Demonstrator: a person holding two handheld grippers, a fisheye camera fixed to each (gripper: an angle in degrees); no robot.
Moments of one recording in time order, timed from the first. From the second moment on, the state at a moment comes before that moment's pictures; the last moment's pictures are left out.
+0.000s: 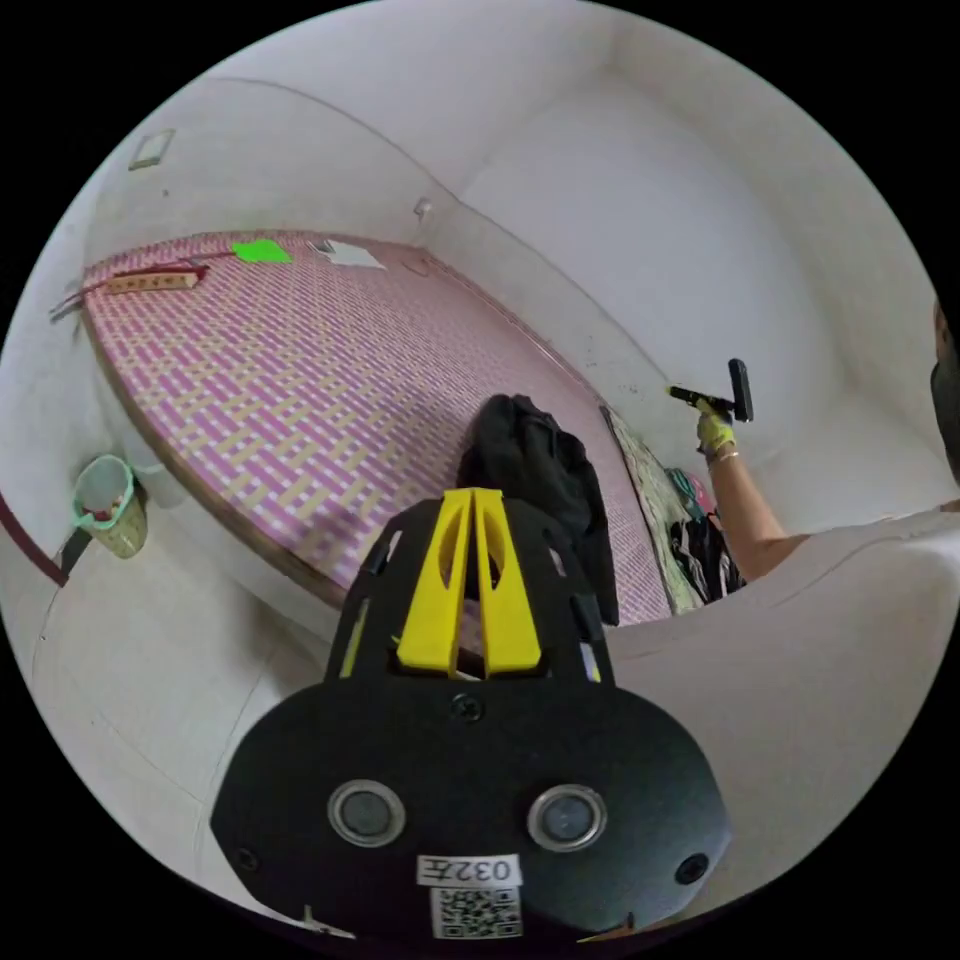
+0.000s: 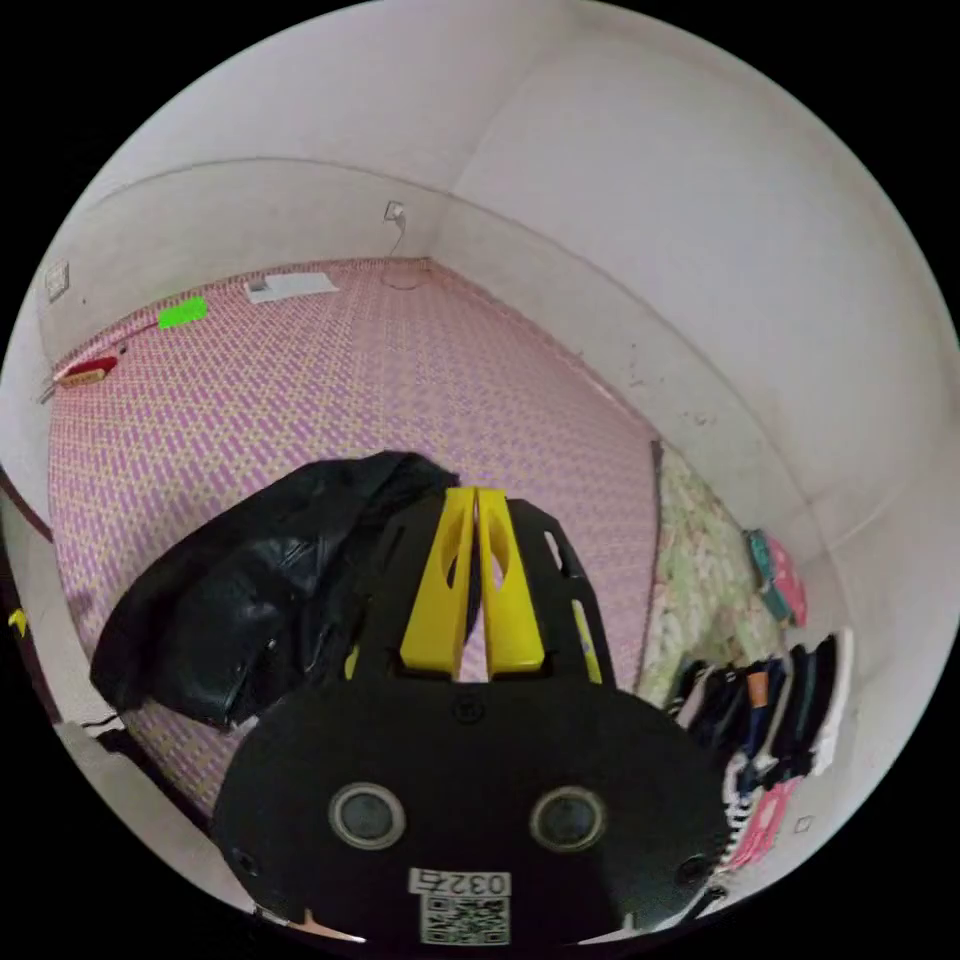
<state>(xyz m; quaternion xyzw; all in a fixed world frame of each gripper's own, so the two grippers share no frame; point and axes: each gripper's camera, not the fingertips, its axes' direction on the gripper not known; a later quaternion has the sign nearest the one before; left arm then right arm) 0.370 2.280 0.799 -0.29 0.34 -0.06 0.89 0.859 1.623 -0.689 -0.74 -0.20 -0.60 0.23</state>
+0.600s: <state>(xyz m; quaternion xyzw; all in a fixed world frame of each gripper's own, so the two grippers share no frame) 0.443 2.206 1.001 -0.53 0.44 0.09 0.72 1.125 1.237 -0.766 -0.84 0.28 -0.18 0.42</state>
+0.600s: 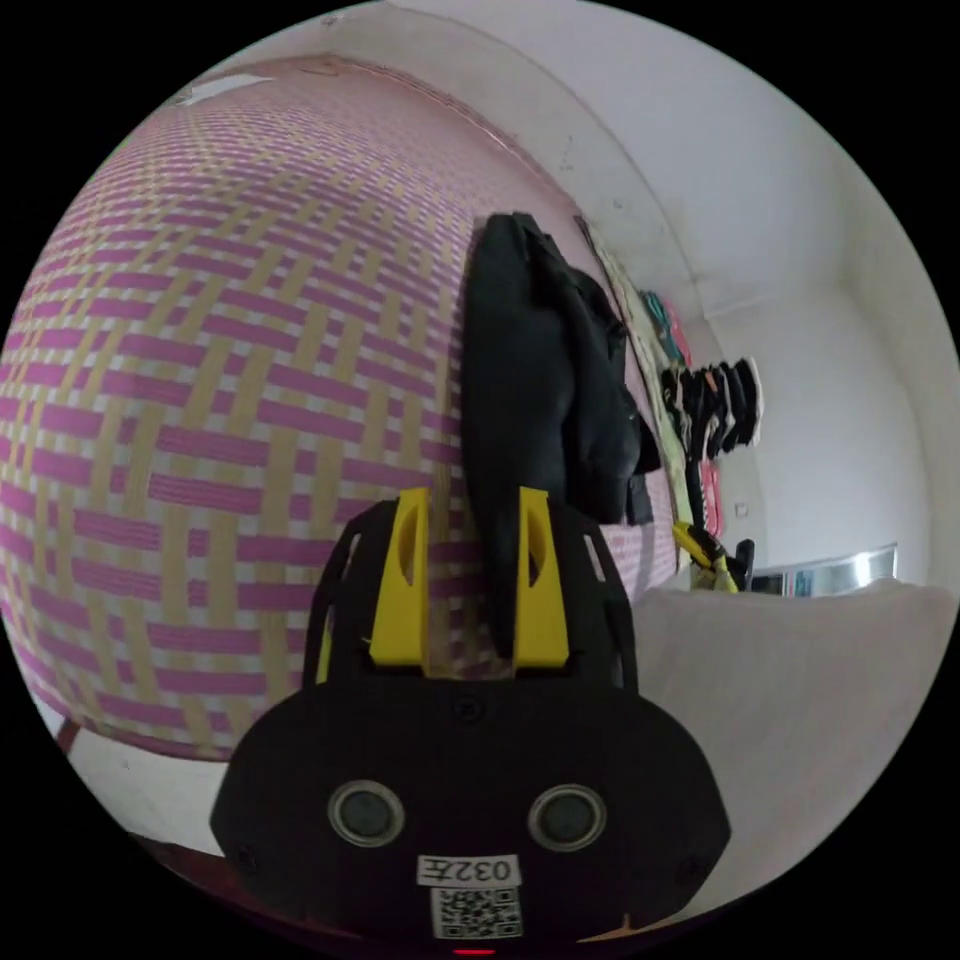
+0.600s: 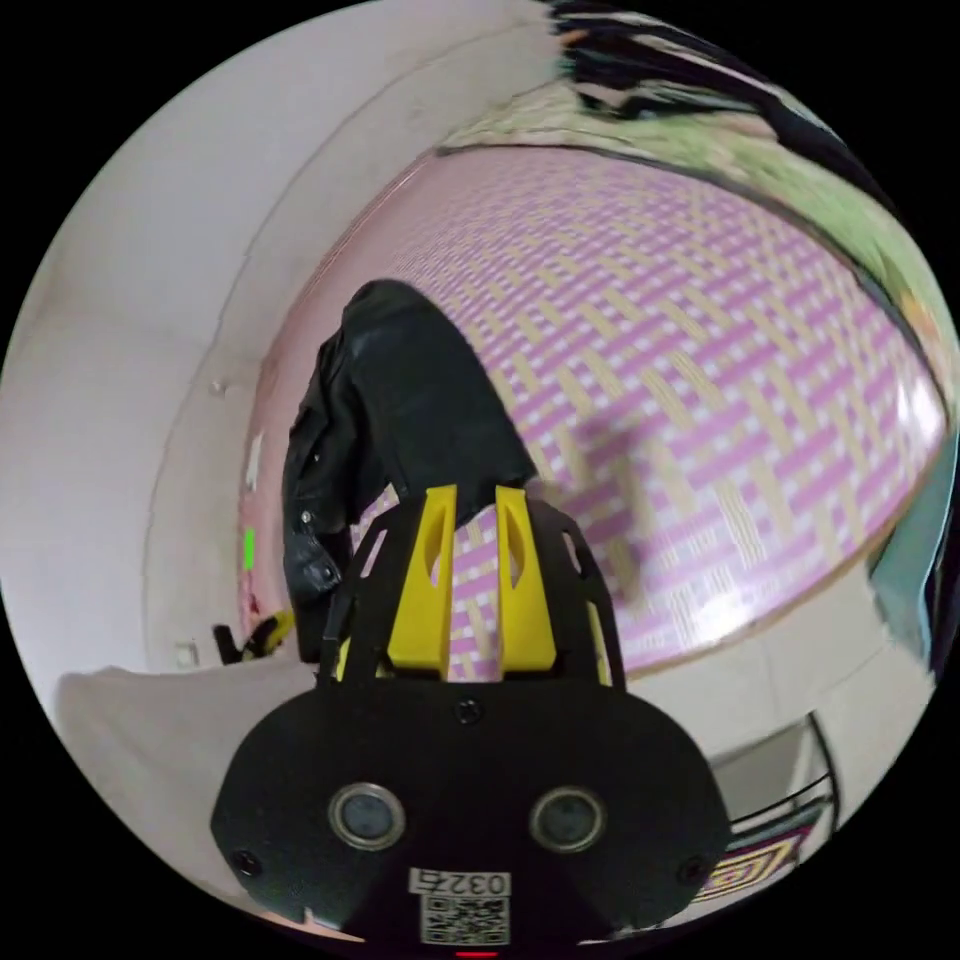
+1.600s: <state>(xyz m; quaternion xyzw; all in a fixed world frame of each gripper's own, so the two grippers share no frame) 0.410 1.827 1.040 -0.39 0.28 0.13 0.87 1.062 1.257 -0.592 -0.79 0.20 -0.26 0.53</state>
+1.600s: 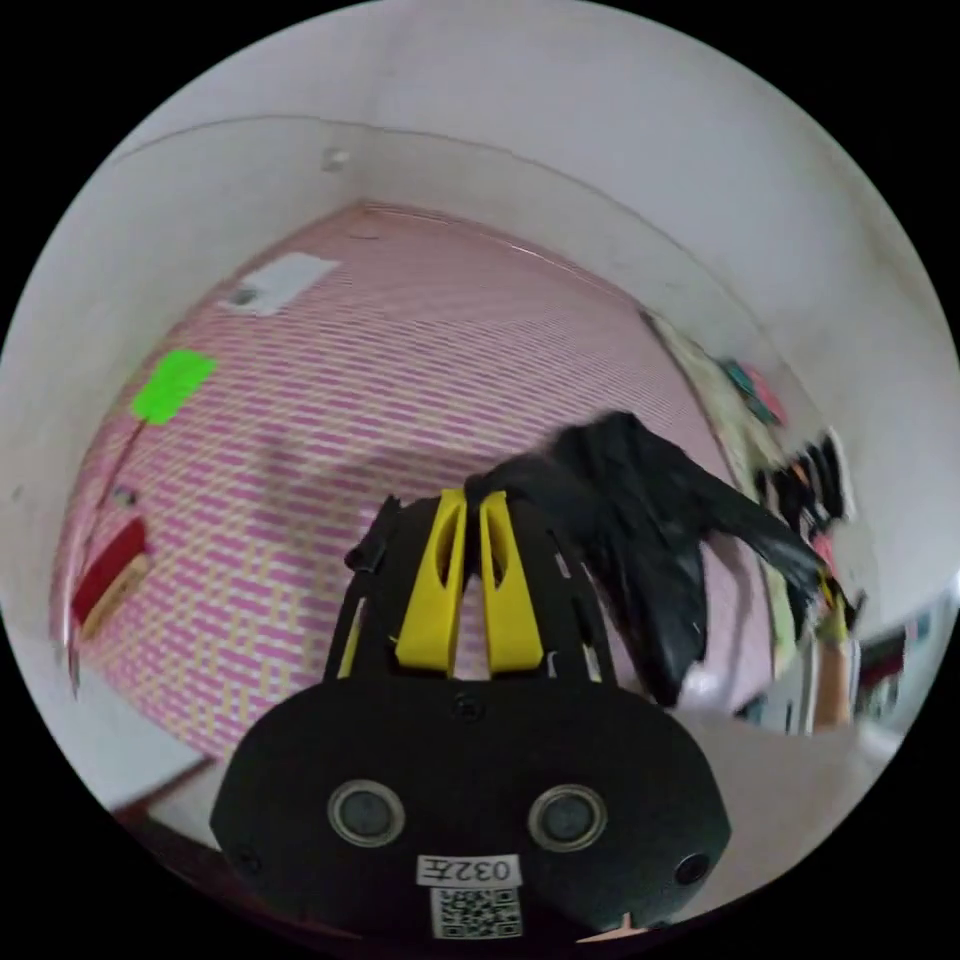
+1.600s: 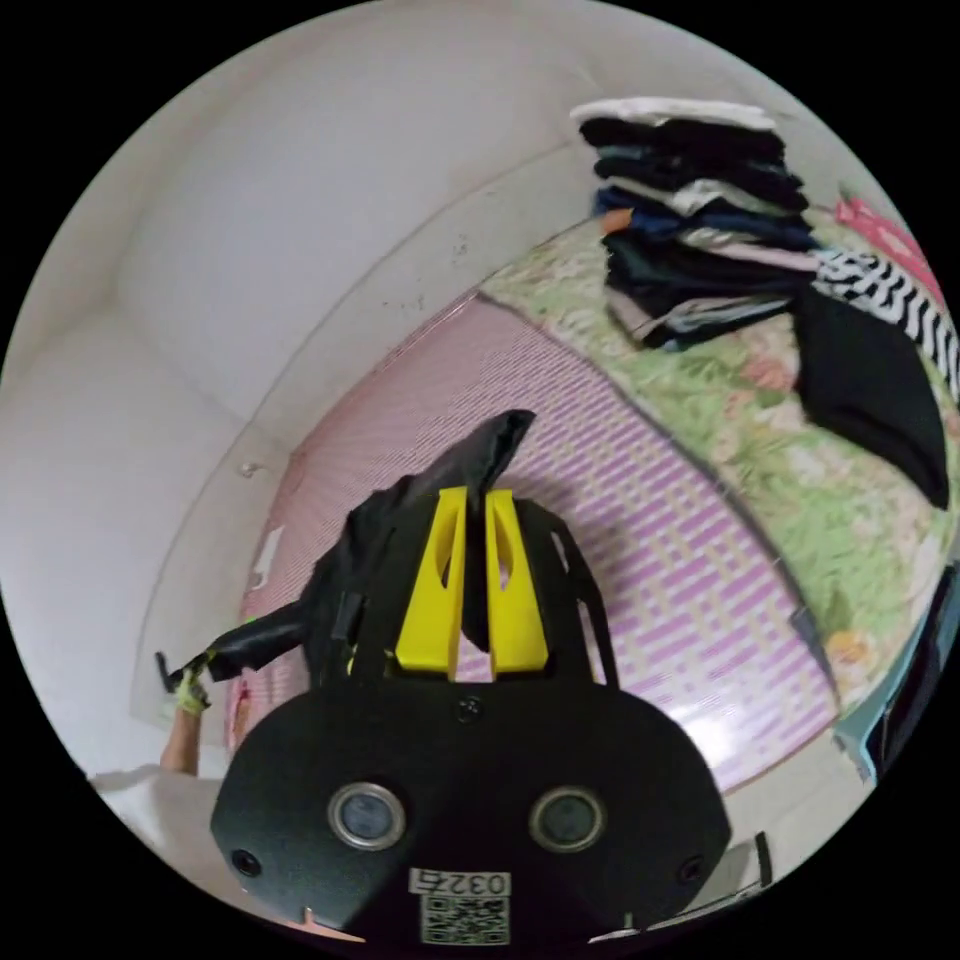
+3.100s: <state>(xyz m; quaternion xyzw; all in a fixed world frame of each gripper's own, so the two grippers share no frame) 0.401 2.073 0.947 -0.68 0.50 -0.07 0.53 1.067 1.199 -0.815 -0.89 0.33 -0.16 0.25</state>
